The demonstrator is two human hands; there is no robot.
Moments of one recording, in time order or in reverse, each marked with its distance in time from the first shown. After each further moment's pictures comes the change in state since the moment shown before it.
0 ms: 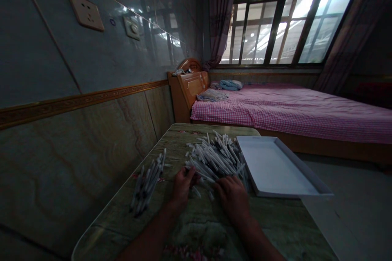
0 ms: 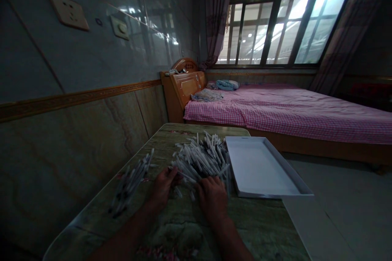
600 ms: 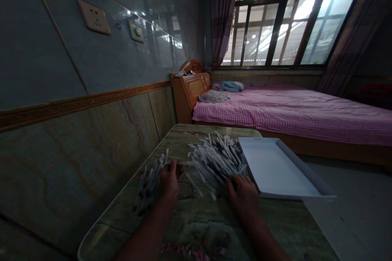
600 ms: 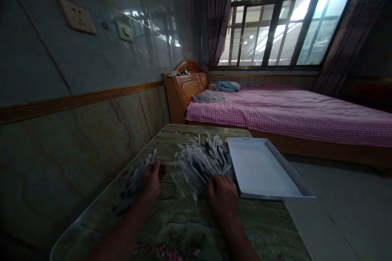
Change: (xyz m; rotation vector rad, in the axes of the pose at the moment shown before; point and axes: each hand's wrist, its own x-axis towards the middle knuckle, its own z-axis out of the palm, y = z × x) left_hand 0.036 0.012 -0.035 -0.093 0.339 0.183; right_hand 0.003 0.012 -0.012 -0.113 0.090 0.139
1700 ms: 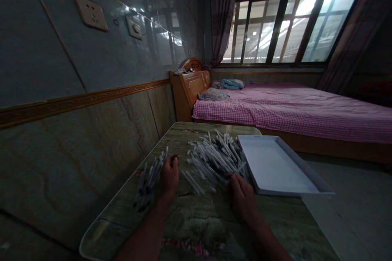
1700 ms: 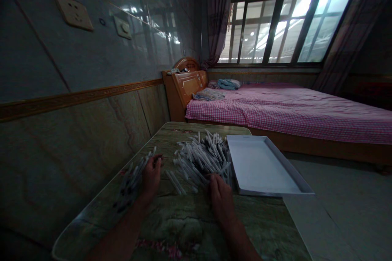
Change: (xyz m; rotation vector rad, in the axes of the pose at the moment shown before) left_hand 0.009 0.007 -0.008 0.597 -0.081 0.389; right_hand -0.008 0.000 -0.006 0.670 -0.117 0.187
